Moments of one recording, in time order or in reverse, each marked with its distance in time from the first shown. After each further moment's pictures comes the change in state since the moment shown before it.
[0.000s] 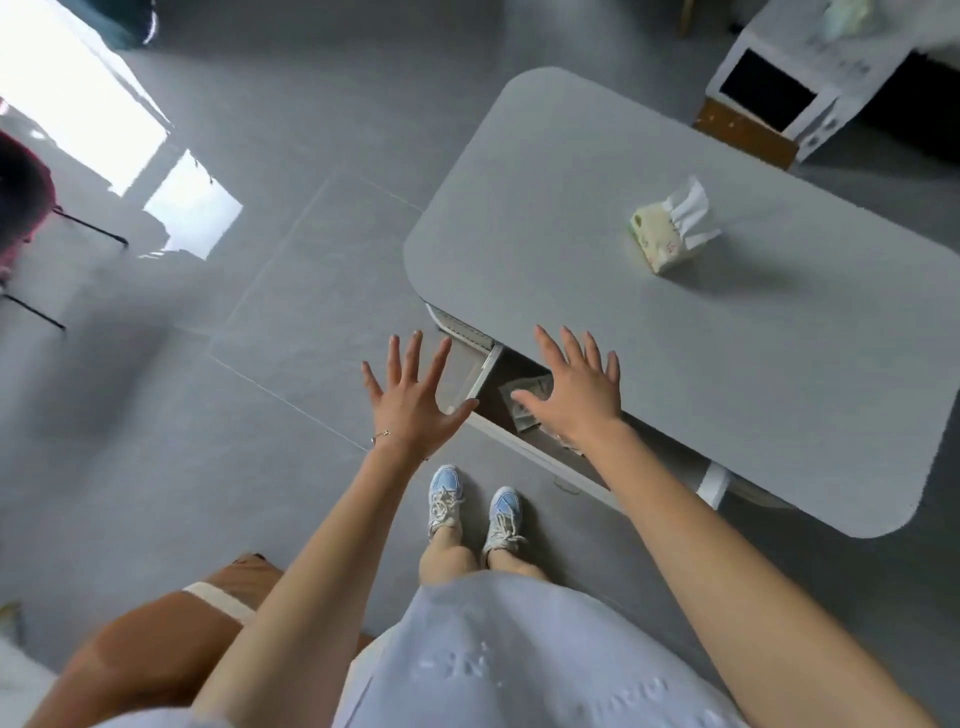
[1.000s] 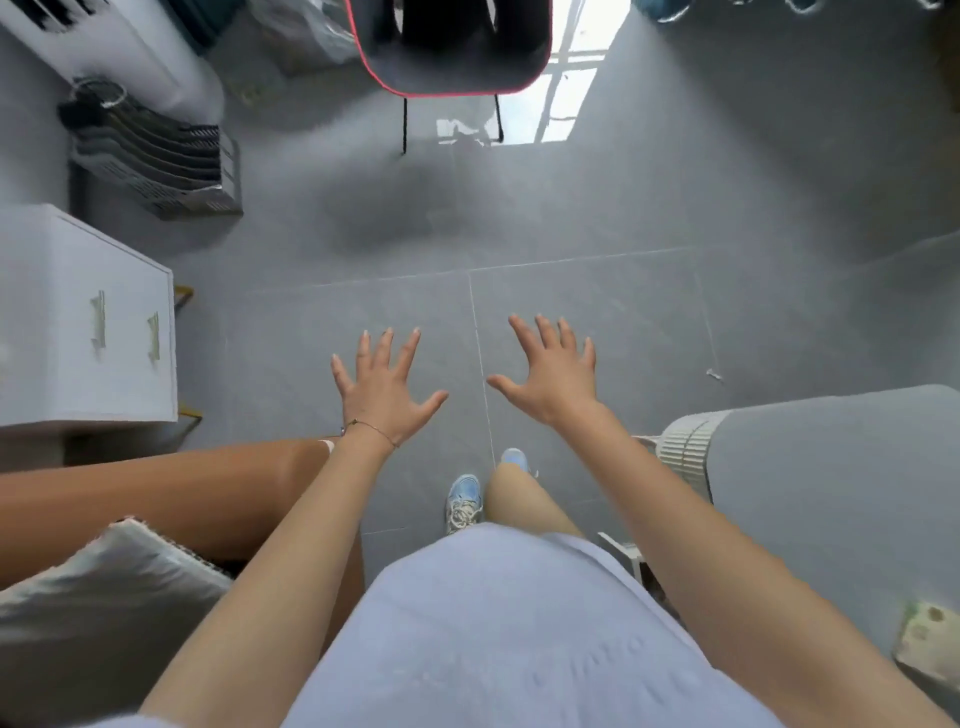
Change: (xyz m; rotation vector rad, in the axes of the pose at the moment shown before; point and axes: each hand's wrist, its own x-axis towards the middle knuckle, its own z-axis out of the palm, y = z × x) left_hand -0.151 -0.481 -0.026 -0.381 0.109 -0.910; right_hand 0.053 -0.584 0.045 -0.446 -0.181 -0.745
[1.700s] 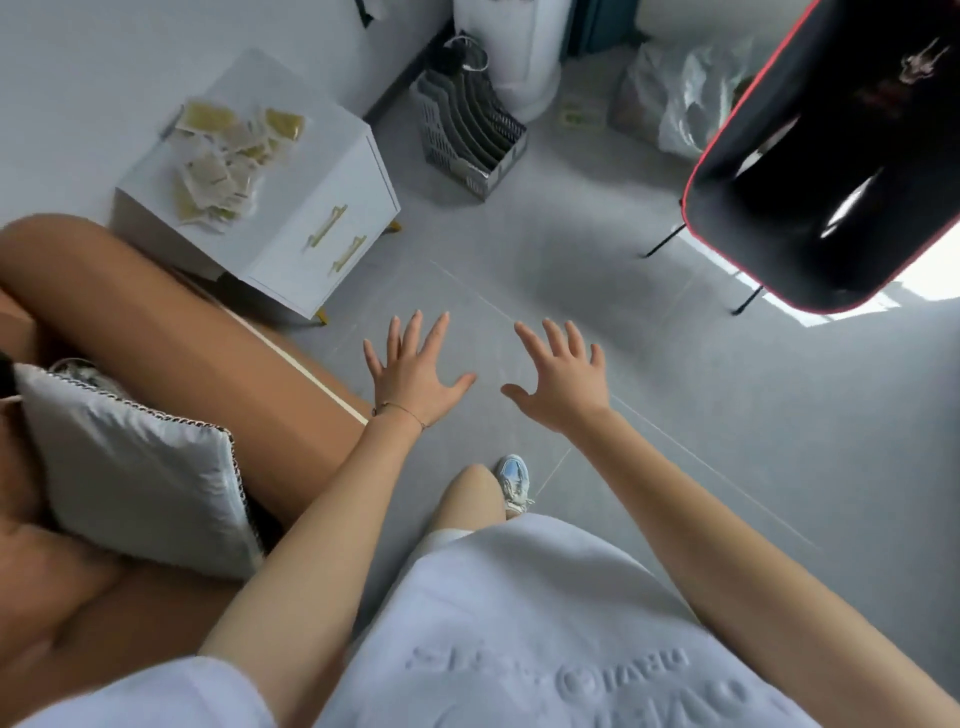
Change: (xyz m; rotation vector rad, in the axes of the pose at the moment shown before) left_hand 0.111 -0.164 -0.081 -0.406 0.141 -0.683; right_hand 0.201 -0.253 -0.087 -0.436 -0.121 -0.736
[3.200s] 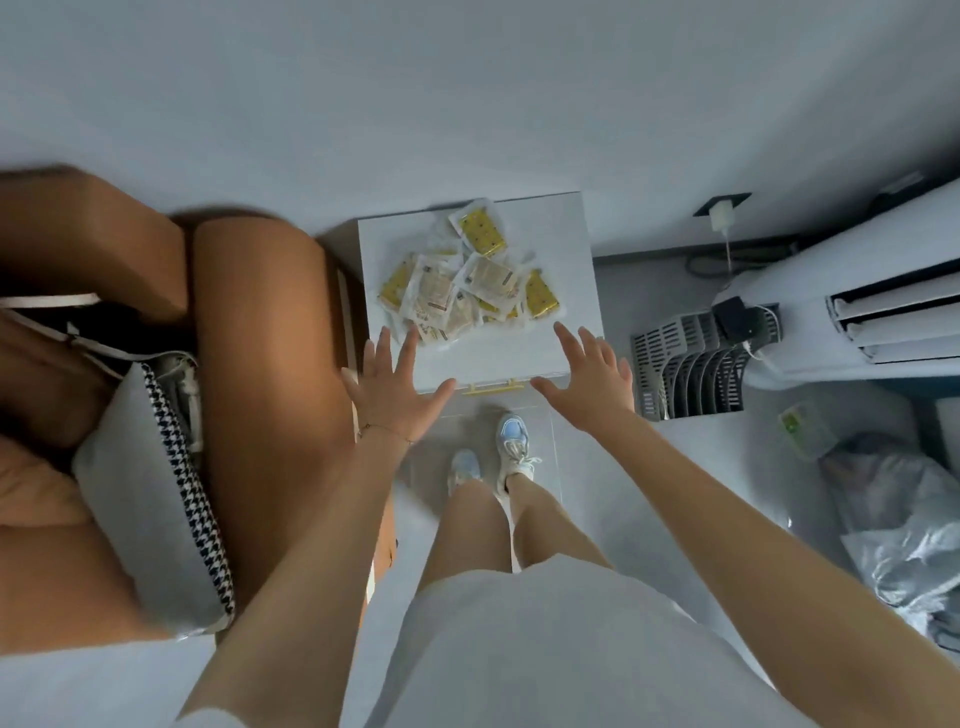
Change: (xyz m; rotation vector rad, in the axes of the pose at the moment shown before) left_hand 0.340 -0.288 -0.176 -0.383 0.091 -0.852; right_hand 0.534 -0.322 -0.172 -0.321 -0.250 -0.477
